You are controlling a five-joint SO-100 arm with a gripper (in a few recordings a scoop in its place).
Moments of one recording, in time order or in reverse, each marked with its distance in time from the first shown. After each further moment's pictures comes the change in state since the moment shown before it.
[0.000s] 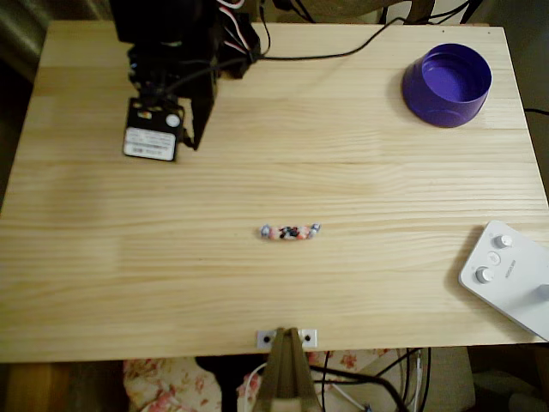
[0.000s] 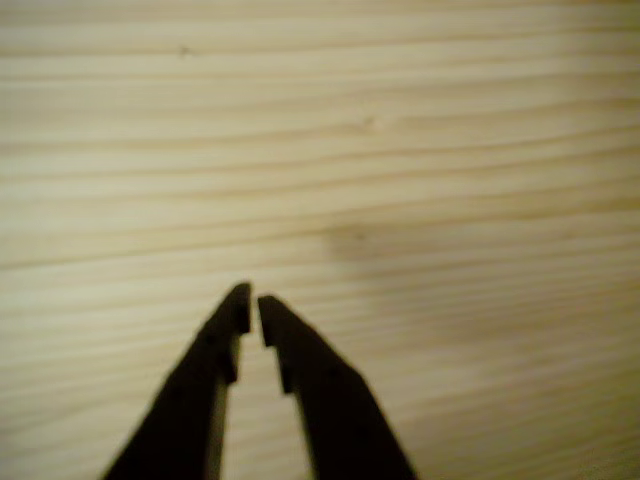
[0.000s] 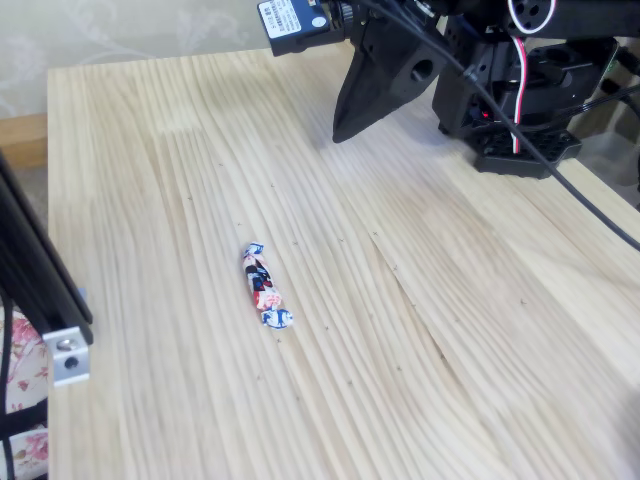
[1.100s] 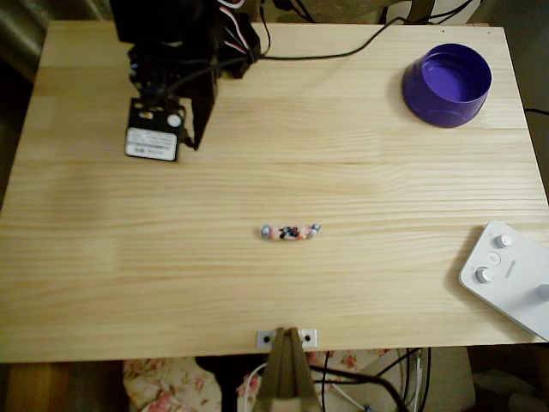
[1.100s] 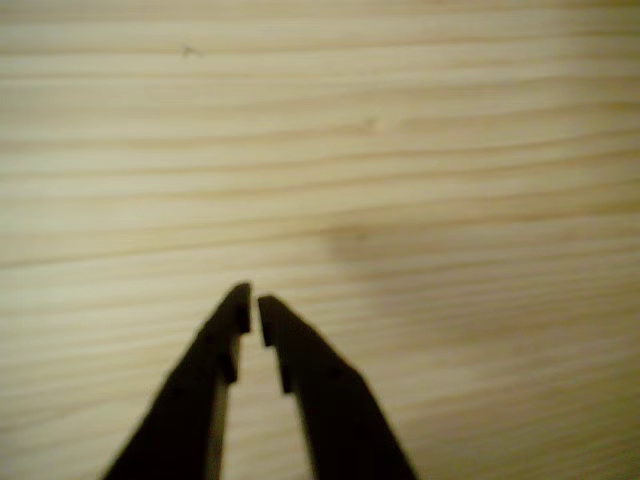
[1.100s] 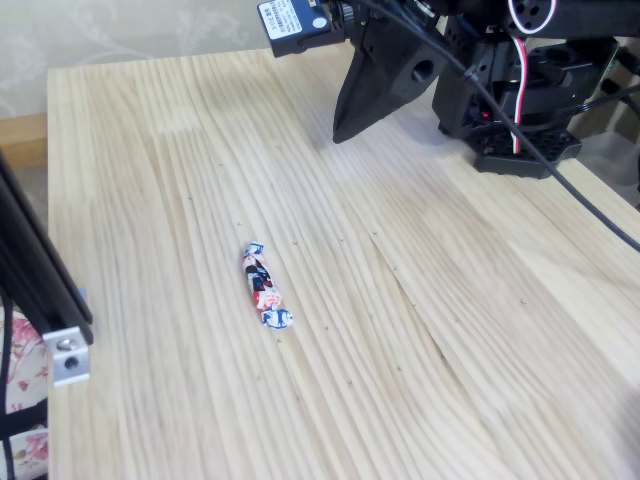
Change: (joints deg) arm -0.3 0.0 0.0 0.0 -0.4
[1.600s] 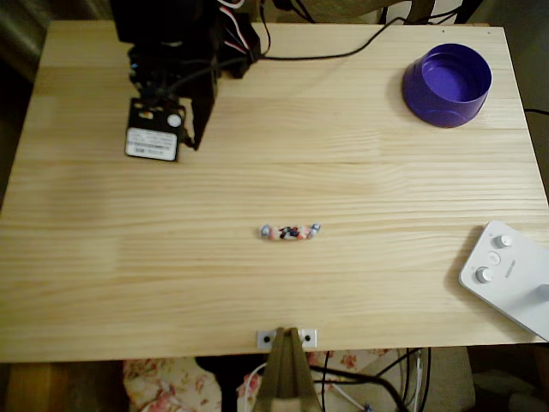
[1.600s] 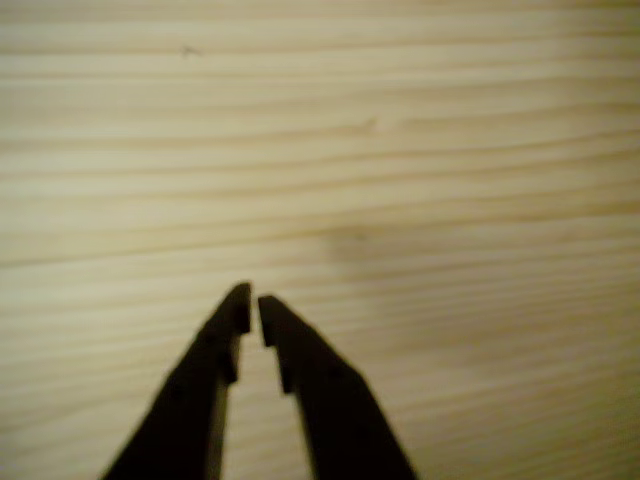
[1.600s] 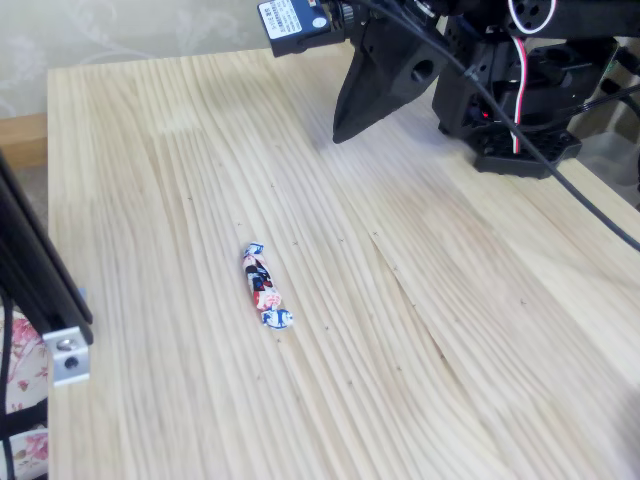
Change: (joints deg) arm 0.0 0.0 0.0 0.0 -0.1
